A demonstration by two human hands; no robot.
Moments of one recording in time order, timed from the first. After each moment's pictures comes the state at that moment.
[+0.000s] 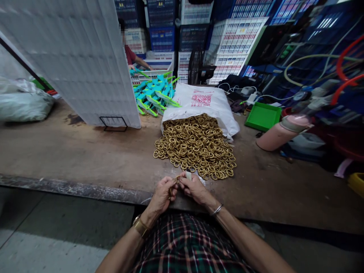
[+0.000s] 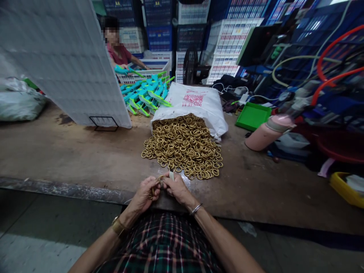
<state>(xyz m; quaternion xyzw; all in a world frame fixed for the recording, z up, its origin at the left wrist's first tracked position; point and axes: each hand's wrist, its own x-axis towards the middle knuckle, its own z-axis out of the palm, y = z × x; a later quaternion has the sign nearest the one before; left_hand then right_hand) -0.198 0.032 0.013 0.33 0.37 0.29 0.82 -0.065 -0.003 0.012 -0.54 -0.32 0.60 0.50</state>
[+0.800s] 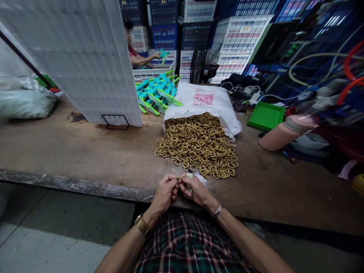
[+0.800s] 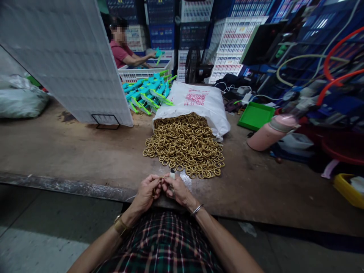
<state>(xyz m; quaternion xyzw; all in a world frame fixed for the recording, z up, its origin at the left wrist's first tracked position) -0.198 0.027 0.016 0.39 0.40 0.31 0.77 -0.069 -0.009 0.007 -0.45 -0.30 0.66 0.52</state>
